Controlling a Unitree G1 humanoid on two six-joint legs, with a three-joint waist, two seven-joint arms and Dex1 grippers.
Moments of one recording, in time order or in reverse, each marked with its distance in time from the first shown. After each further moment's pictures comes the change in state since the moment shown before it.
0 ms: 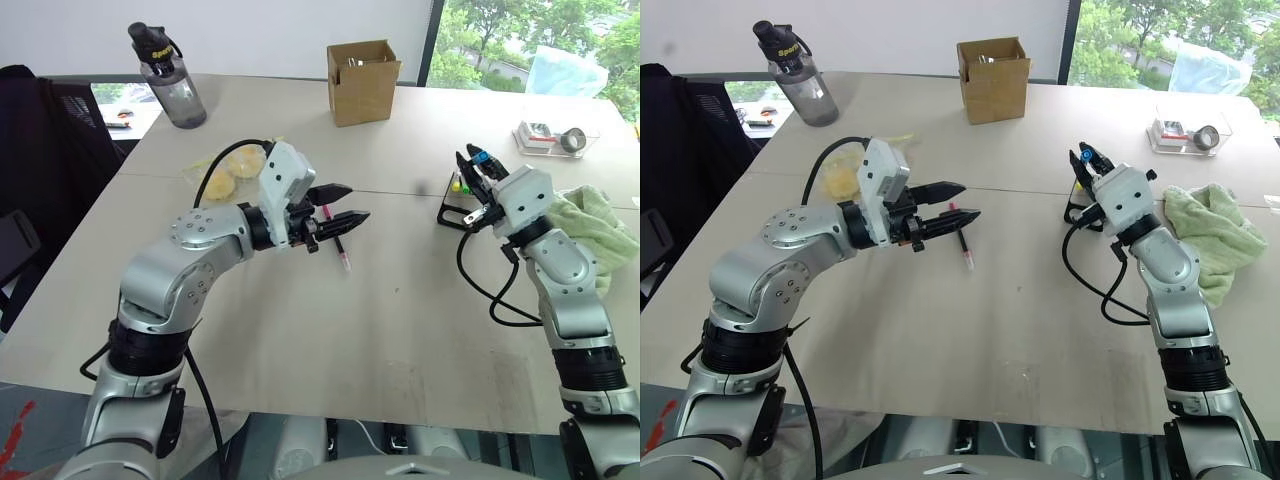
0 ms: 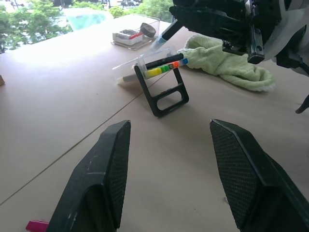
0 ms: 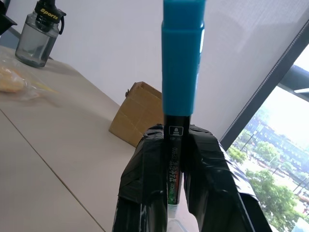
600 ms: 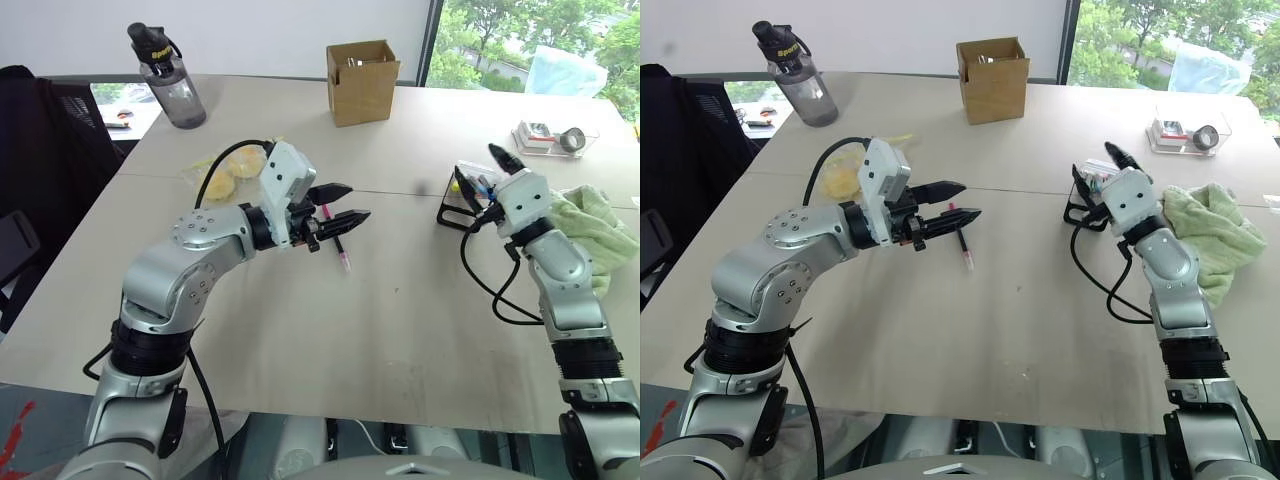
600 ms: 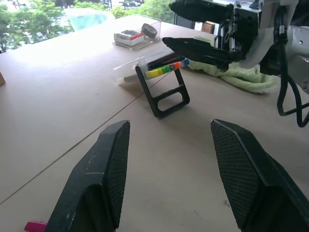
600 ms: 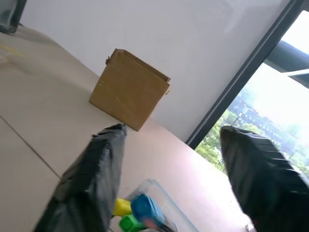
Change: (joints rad) left arm 0.000 -0.007 0.001 0.001 0.001 0.003 0.009; right arm -0.054 -0.009 -0.034 0.204 -0.052 -0.076 -0.039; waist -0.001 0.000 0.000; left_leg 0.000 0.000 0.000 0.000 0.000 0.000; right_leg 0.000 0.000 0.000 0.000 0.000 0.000
